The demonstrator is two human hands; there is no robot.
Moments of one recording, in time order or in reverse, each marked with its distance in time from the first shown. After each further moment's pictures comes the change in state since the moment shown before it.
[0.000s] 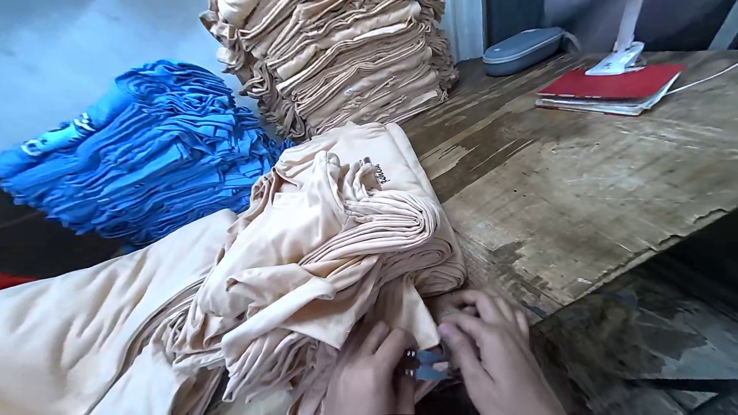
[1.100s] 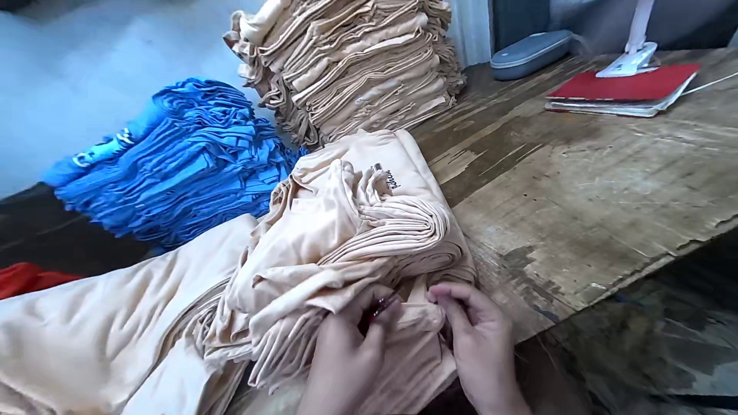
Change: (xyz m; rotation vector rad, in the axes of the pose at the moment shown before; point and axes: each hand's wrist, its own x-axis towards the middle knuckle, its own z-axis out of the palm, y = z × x) left_hand 0.033 -0.033 -0.018 -0.441 0.097 -0.162; right_hand 0.032 -0.023 0.054 0.980 0.397 -0.076
